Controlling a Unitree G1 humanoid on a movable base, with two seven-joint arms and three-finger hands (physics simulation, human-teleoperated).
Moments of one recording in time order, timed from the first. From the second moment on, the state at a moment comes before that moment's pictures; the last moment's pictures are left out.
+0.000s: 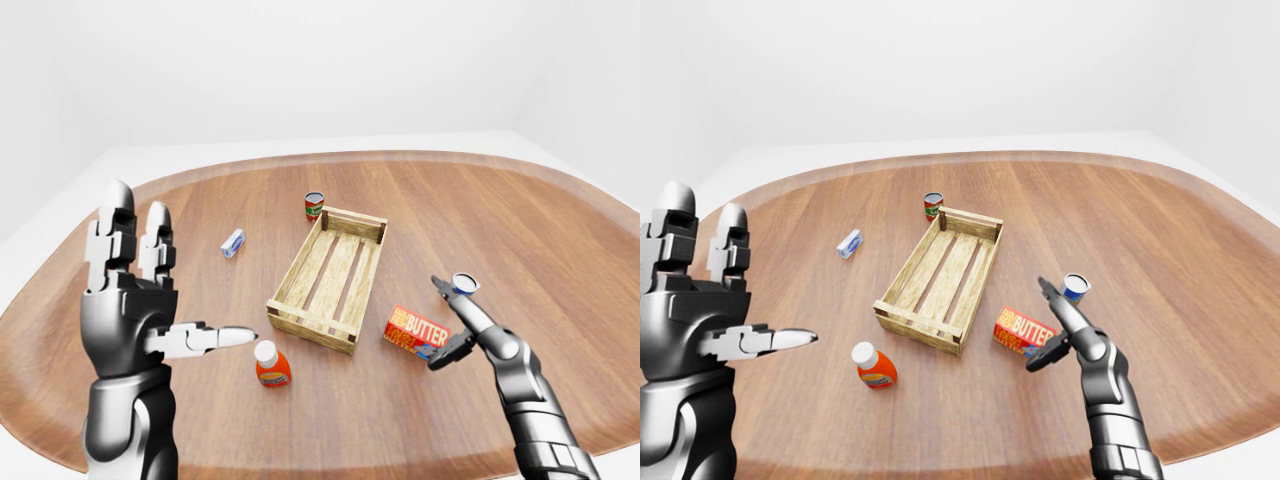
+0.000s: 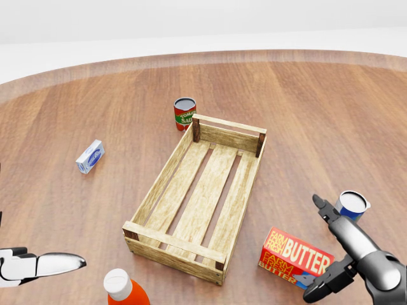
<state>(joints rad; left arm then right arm) 0.12 0.02 0.25 -0.73 -0.25 0.09 -0.14 -0.17 -0.31 -0.20 0.38 -0.54 0.09 0.44</state>
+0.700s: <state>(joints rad) 0.12 0.02 0.26 -0.73 -0.25 0.09 -0.14 -0.39 -0.37 -0.13 0.87 -0.47 0.09 0.33</state>
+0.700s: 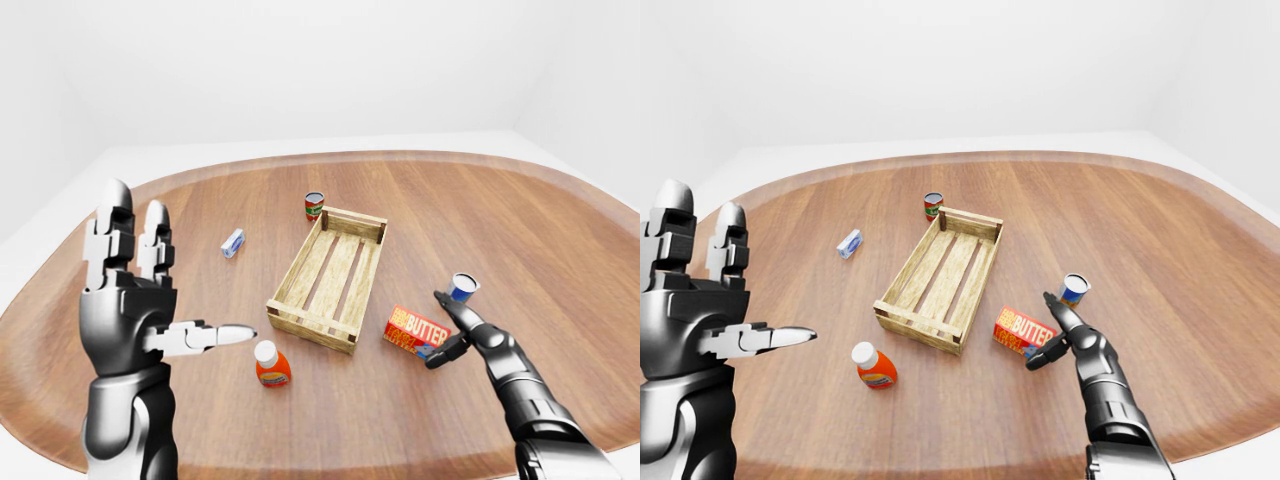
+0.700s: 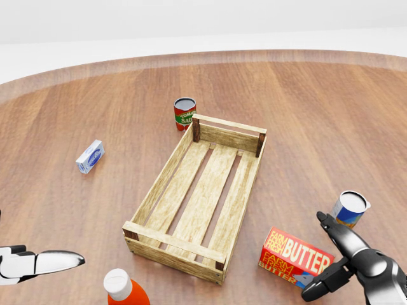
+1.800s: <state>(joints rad) 0.11 0.03 0.26 -0.71 -0.25 0.09 -0.13 -0.62 -0.38 -0.05 1.29 -0.47 0.09 0.30</state>
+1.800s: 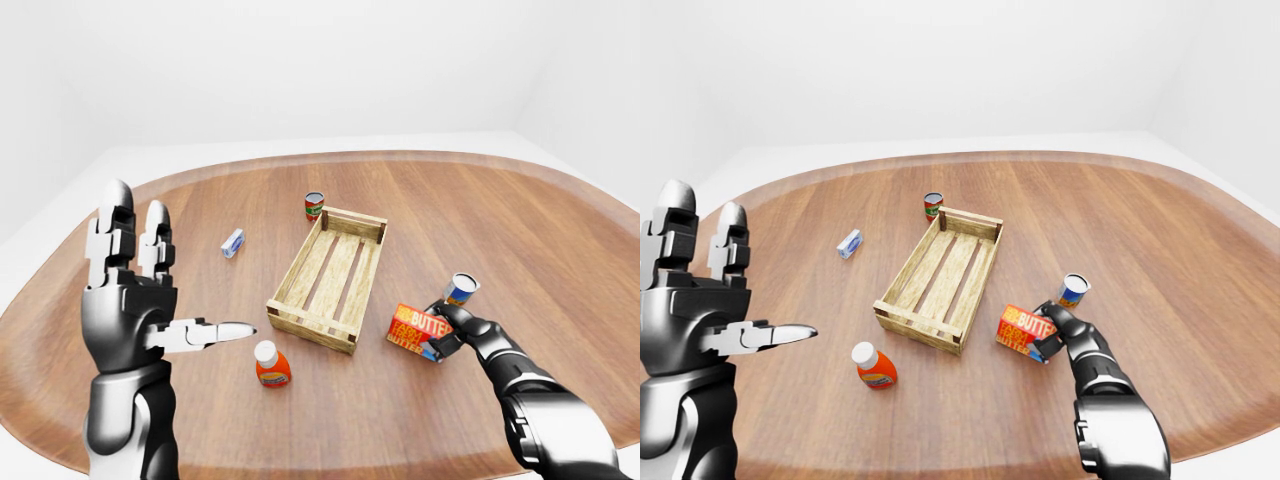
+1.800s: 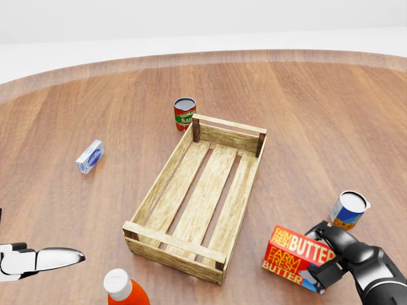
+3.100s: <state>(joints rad) 0.10 0.03 0.27 -0.72 -0.26 0.09 -0.13 -0.60 -0.35 -0.08 0.44 -0.75 0.09 0.66</state>
